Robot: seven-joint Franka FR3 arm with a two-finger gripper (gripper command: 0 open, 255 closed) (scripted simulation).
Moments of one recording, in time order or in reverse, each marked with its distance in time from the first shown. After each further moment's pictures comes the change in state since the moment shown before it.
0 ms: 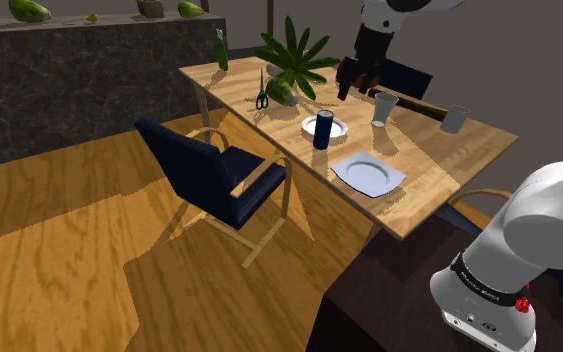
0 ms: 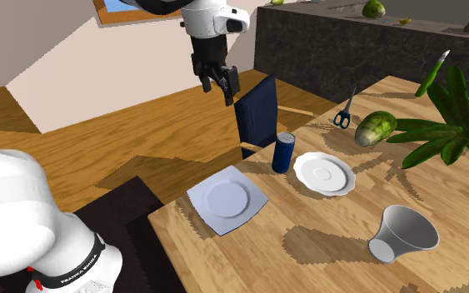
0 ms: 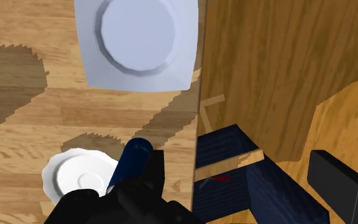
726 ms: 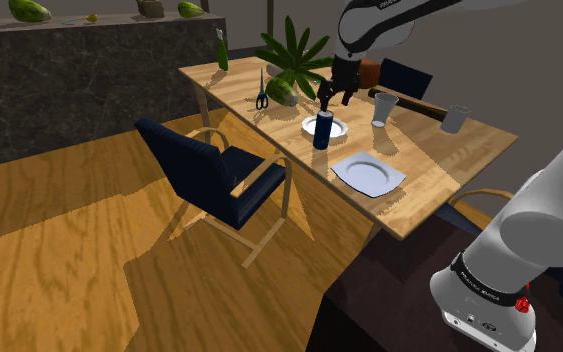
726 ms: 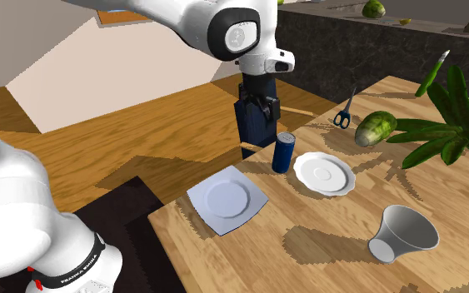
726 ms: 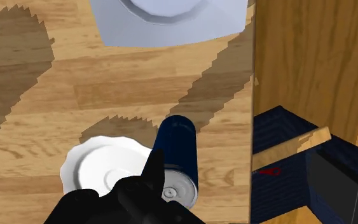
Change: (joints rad) arm -0.053 0.376 -0.039 0.158 -0.045 0.201 0.050
